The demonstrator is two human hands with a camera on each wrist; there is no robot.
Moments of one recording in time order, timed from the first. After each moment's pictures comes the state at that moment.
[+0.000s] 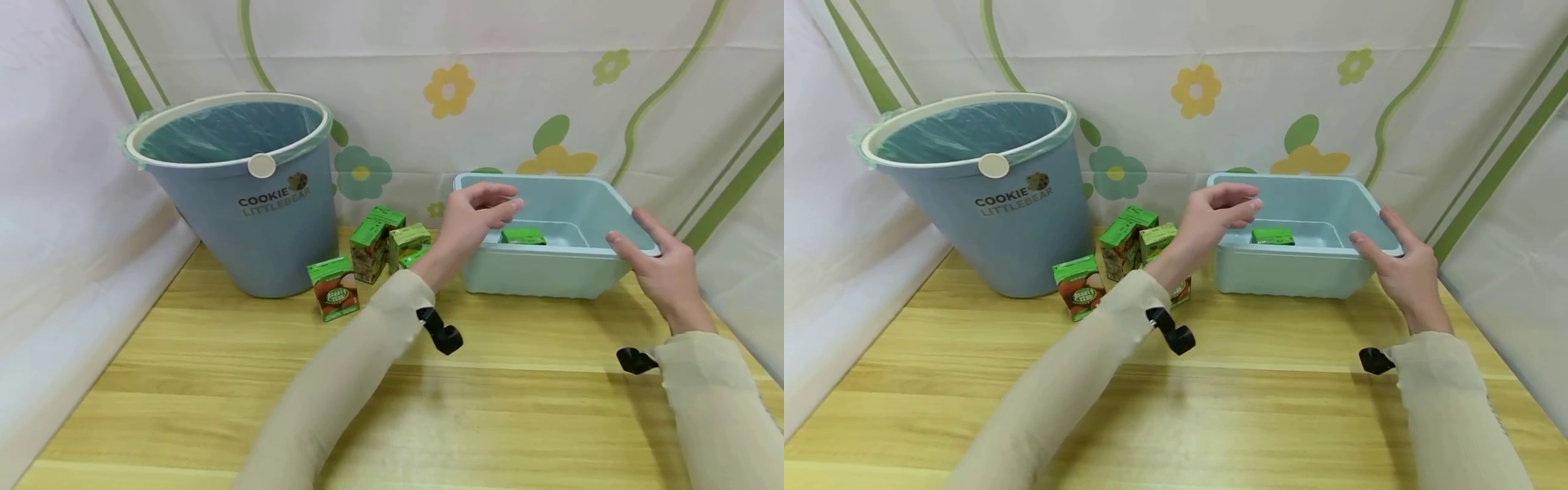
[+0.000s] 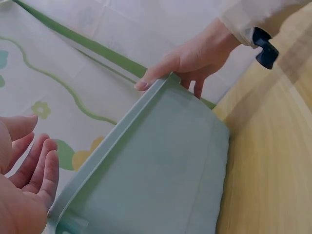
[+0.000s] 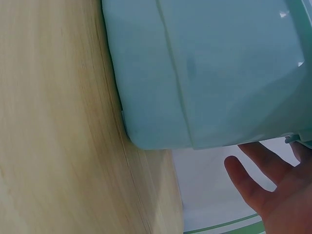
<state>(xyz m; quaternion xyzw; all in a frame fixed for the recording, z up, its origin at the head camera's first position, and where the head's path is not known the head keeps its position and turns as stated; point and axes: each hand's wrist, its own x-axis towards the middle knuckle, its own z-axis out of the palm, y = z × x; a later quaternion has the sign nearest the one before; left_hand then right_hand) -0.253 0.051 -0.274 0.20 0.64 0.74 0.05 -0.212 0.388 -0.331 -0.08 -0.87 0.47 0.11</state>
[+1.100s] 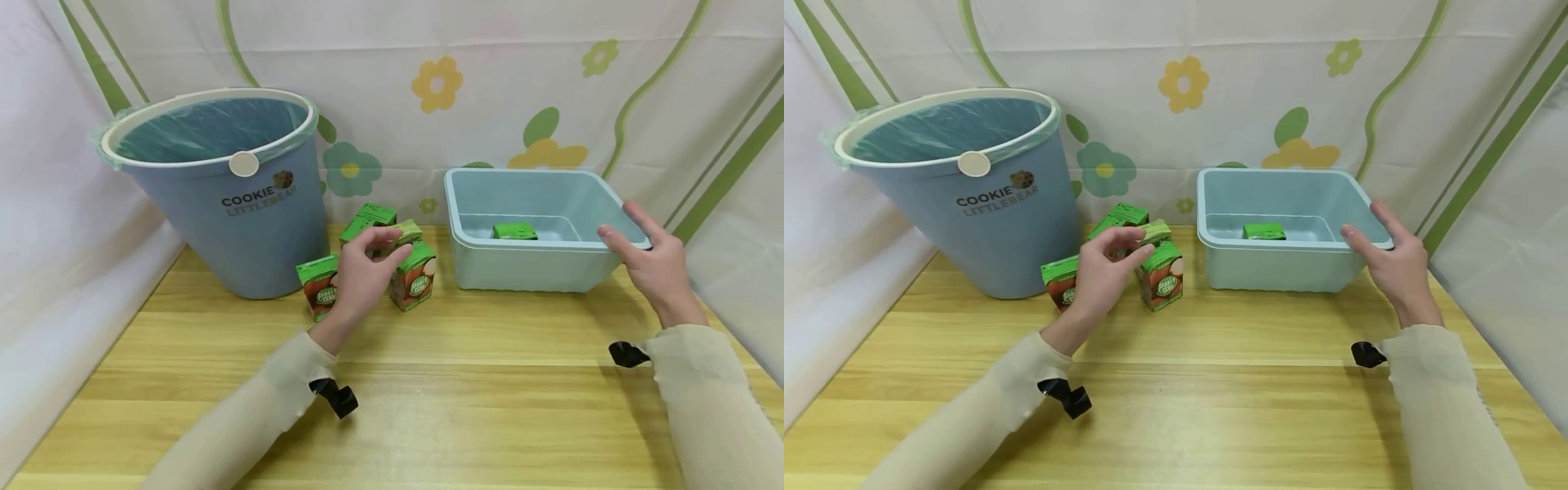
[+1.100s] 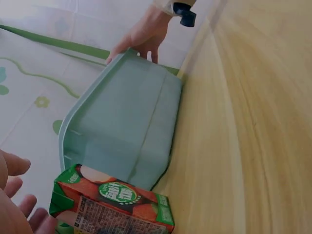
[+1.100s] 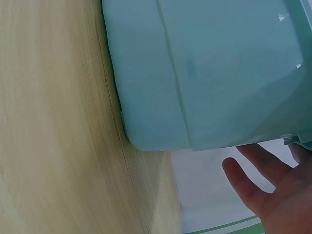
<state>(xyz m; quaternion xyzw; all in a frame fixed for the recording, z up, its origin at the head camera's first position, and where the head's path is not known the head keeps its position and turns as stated) -0.196 -0.064 -0.324 0.10 0.76 0.63 -0.12 -0.209 0.380 -0.326 -0.08 -0.87 0.47 0.10</state>
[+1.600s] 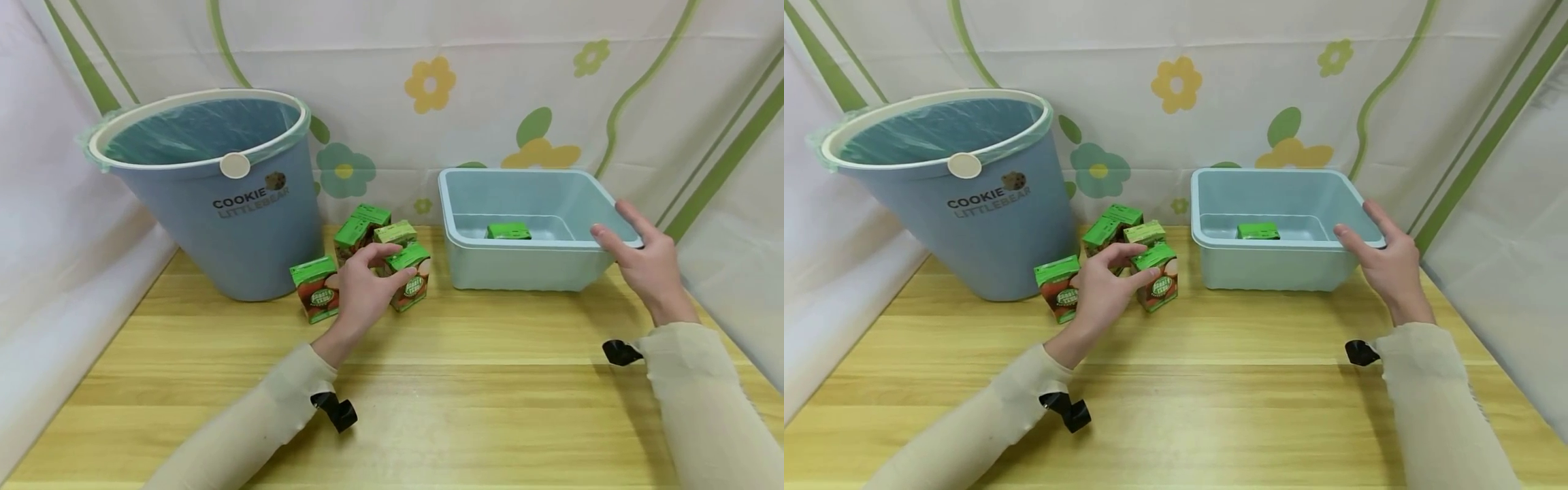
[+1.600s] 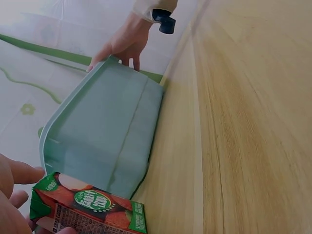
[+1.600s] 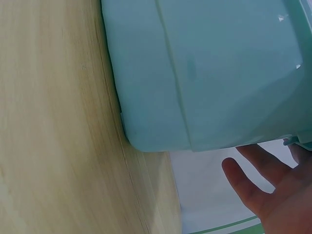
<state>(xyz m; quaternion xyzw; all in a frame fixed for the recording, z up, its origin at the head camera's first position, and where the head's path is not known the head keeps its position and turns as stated) -0.185 -0.053 -0.339 0.05 0.81 0.57 -0.12 -0.208 0.380 -0.325 -0.08 -0.87 0.48 0.09</state>
